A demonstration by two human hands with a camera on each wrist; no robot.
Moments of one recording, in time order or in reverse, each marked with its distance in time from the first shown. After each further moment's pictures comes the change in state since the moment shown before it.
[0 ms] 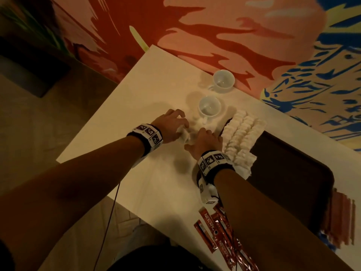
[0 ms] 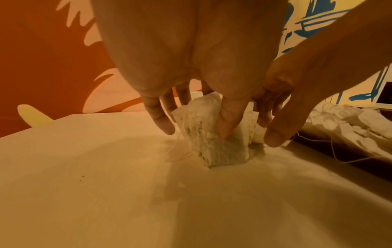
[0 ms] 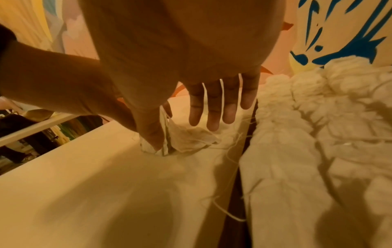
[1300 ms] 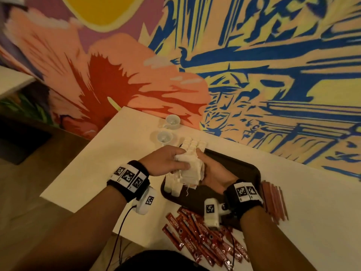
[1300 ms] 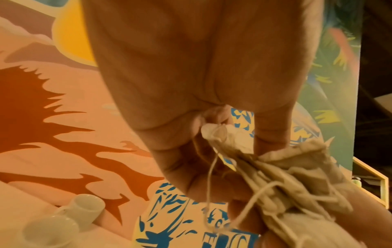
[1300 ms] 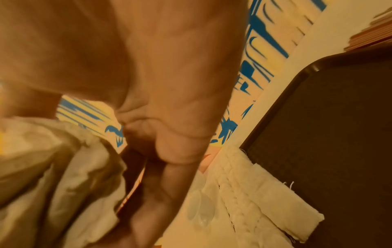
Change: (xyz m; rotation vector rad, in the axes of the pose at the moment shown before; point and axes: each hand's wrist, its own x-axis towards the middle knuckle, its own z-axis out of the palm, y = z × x) left_hand -0.136 0.232 -0.106 -0.800 -0.034 0.205; right_hand -0.213 0.142 -0.115 1.490 -0.376 -0.141
